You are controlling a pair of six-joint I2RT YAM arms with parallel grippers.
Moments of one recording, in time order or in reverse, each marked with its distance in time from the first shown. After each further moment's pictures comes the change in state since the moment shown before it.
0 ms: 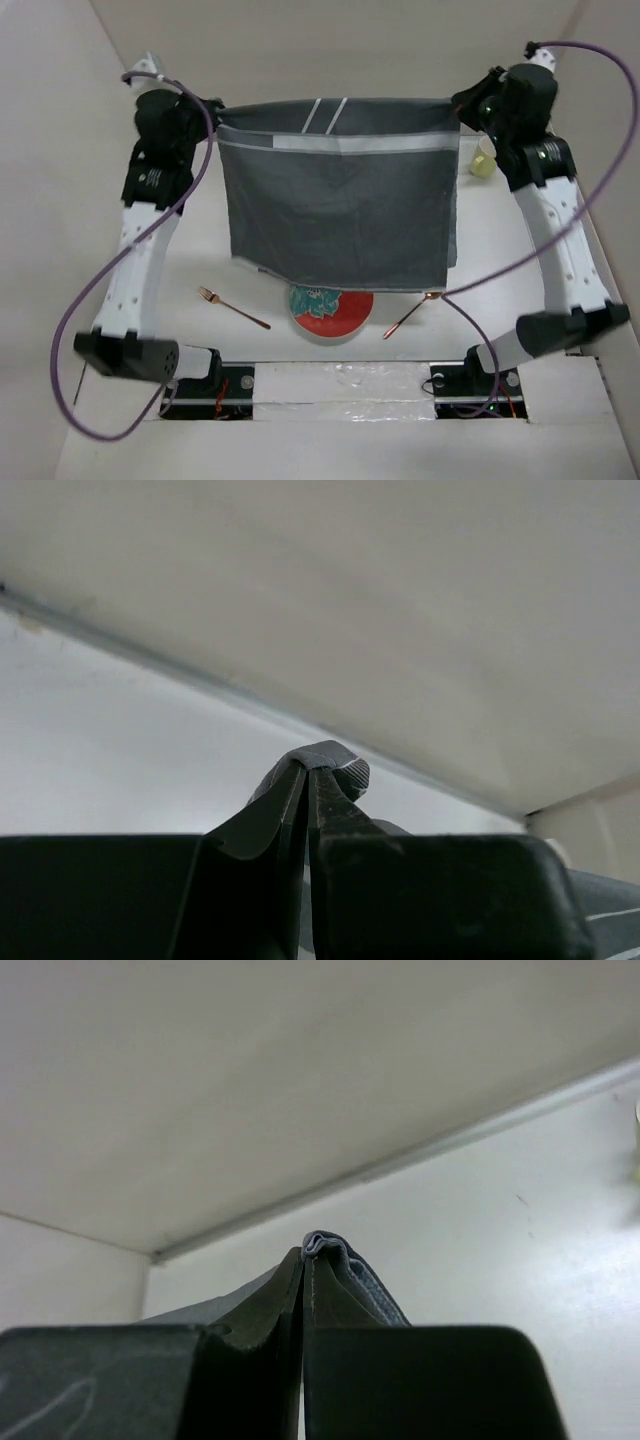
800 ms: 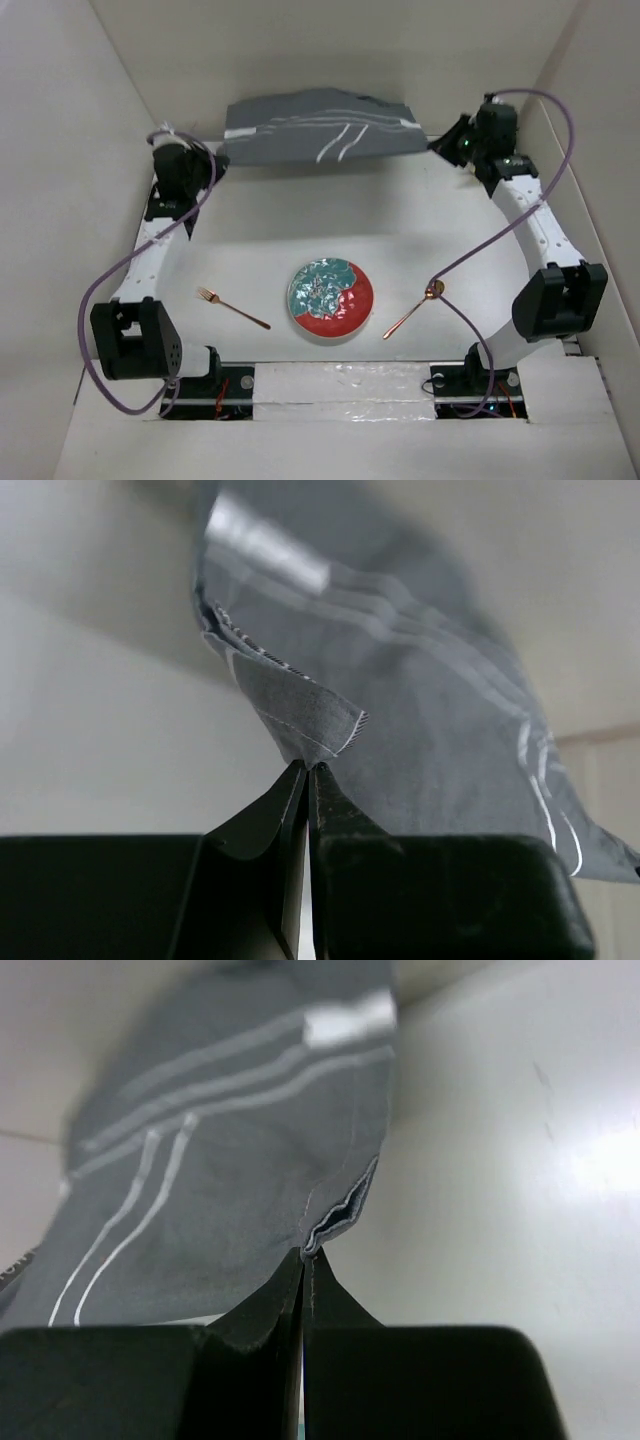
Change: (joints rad) left arm 0.163 0.050 -0.485 0.344 0.302 -0.178; right arm -0.130 0.134 -0.312 0.189 -0.325 0.022
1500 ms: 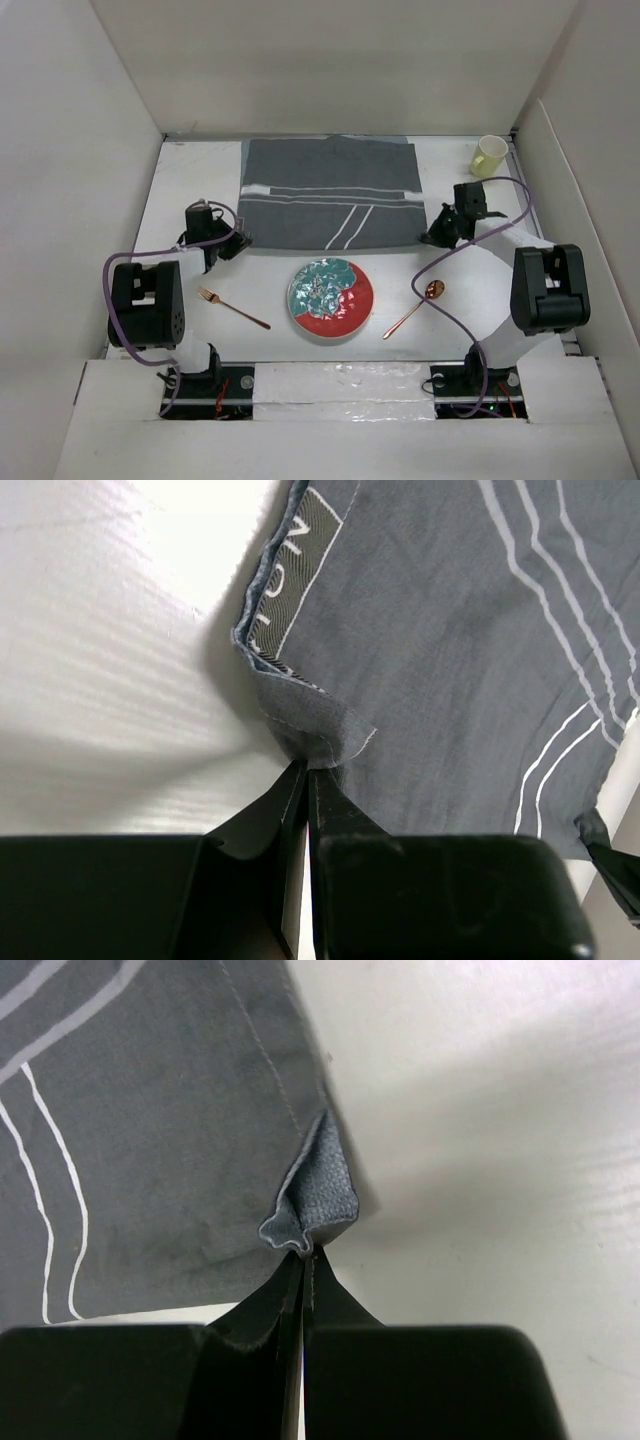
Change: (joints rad) left arm 0.009 0.192 -0.515 0.176 0.125 -0.021; right arm -0.027 0.053 -0.638 0.090 -0.035 0.000
